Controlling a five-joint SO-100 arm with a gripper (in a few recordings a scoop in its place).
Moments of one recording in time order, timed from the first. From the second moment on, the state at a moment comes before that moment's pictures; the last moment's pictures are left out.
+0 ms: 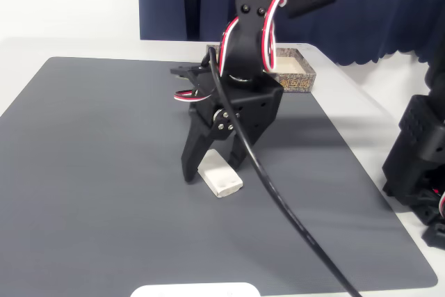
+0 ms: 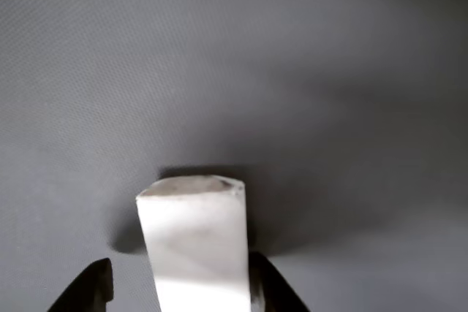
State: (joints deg) arm 24.1 94.7 116.3 59.7 52.6
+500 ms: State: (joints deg) arm 24.1 94.6 116.3 59.7 52.6
